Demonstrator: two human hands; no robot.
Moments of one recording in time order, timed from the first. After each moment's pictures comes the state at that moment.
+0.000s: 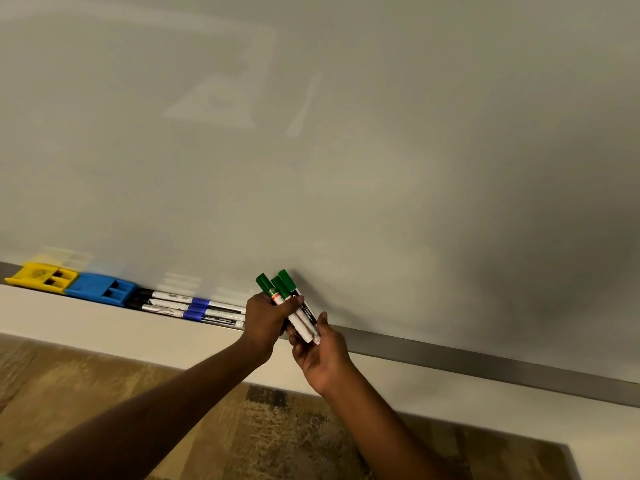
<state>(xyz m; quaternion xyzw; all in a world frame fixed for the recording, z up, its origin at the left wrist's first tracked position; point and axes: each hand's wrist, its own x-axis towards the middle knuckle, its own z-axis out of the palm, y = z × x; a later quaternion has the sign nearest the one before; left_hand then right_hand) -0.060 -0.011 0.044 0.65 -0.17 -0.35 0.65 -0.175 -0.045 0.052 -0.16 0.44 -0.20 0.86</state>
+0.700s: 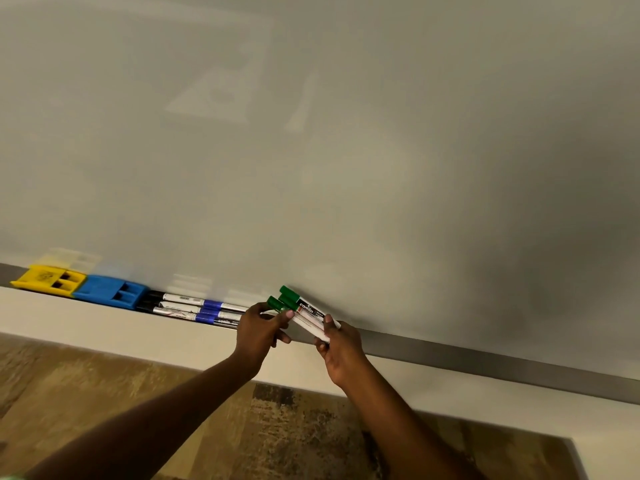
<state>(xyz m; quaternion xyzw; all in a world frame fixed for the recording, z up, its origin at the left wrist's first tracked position) -0.016 0.019 0.007 0.70 -0.17 -0.36 0.60 -0.151 -0.064 0.021 -0.30 0.54 -0.23 0.75</state>
